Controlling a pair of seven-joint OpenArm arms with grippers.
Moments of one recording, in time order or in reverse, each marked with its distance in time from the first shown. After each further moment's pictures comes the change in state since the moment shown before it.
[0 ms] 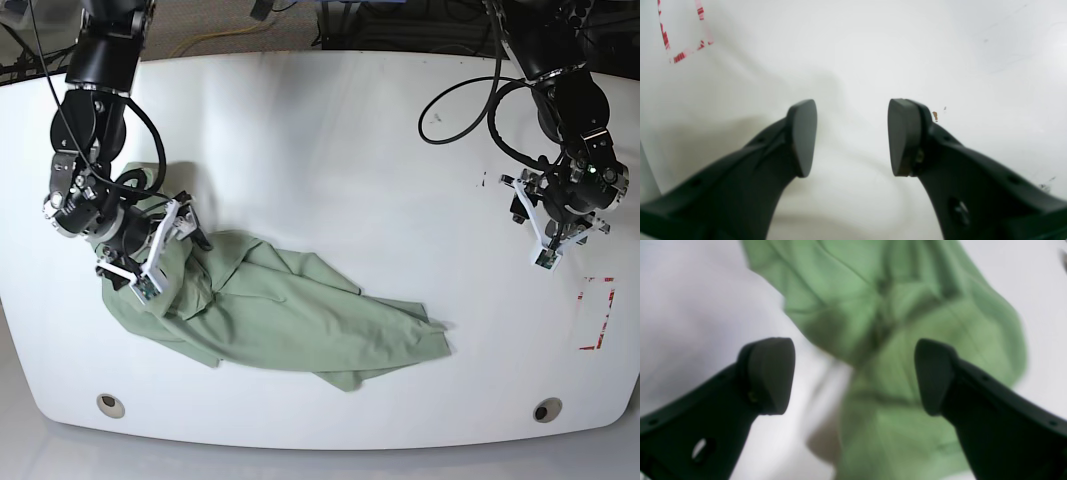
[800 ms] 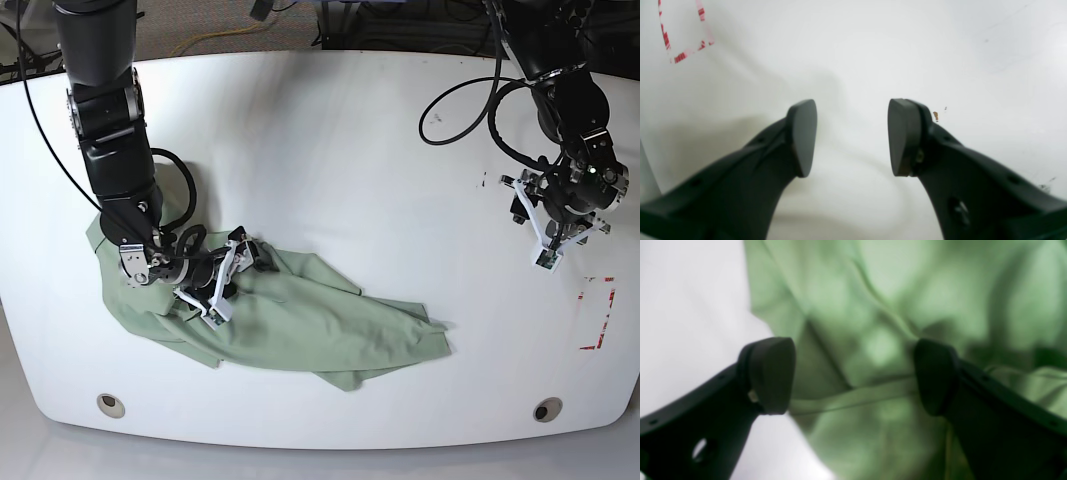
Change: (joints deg) left arm 0.0 0.0 0.0 0.1 0.0 0.0 0.0; right arm 22.5 0.7 -34.6 -51.9 -2.7 -0.3 33.9
